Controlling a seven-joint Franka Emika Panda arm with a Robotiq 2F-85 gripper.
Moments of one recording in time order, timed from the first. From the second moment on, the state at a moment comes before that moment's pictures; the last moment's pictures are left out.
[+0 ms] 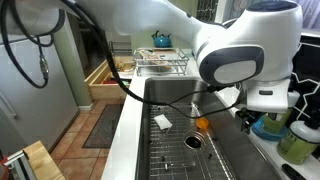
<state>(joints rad) -0.49 0.51 -0.36 -1.56 0.40 2.42 1.17</state>
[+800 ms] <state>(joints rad) -0.52 0.21 -0.37 -1.82 0.39 2.34 0.39</state>
